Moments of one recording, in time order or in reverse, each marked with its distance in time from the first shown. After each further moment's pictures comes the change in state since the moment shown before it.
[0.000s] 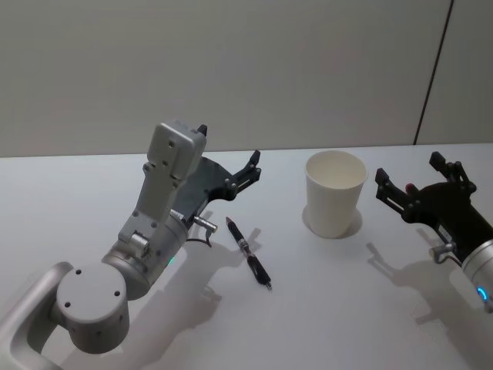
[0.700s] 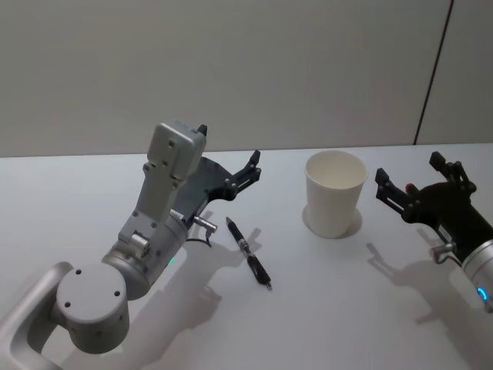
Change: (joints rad) left arm 0.000 0.000 0.000 0.000 0.000 0.000 0.000; right arm 0.000 0.000 0.000 0.000 0.000 0.000 0.000
